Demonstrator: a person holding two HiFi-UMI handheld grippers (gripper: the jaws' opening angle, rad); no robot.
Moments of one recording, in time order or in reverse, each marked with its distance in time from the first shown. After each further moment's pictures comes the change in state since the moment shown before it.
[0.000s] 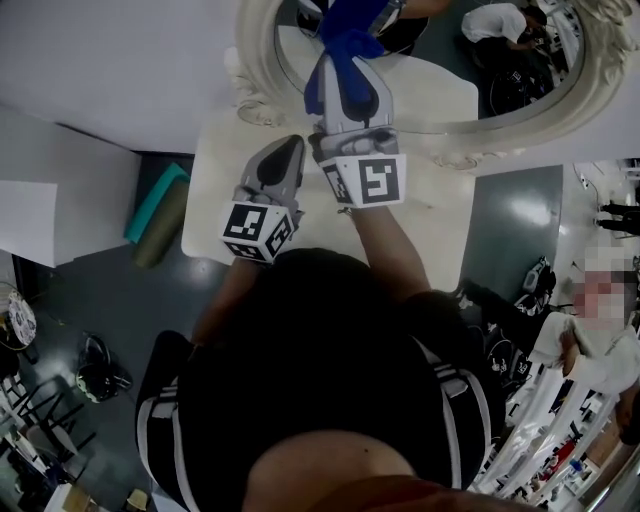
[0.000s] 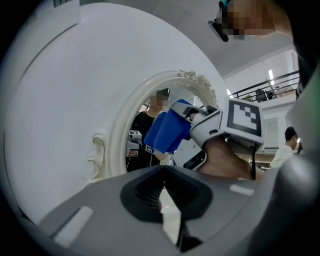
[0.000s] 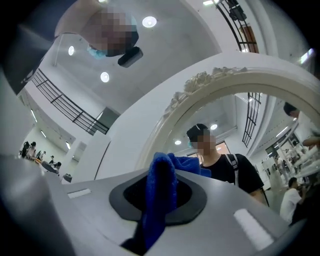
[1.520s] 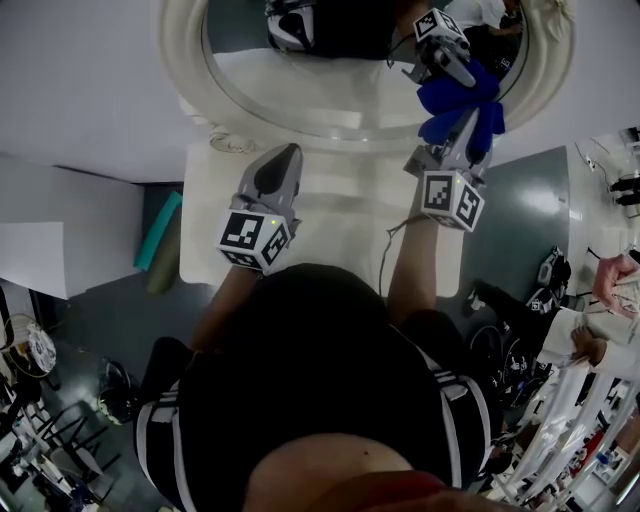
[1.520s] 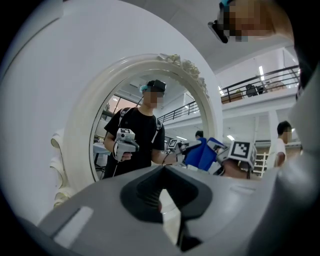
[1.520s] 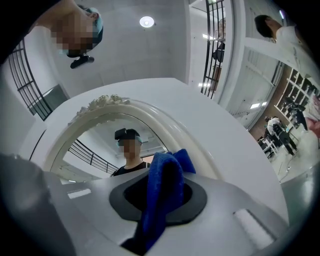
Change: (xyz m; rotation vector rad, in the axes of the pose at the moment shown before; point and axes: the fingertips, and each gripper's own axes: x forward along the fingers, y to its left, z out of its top) left arm 0.059 -0.045 -0.007 0.071 0.036 -0.087; right arm -0.171 -0.283 0.018 -0.042 -0.039 -0.655
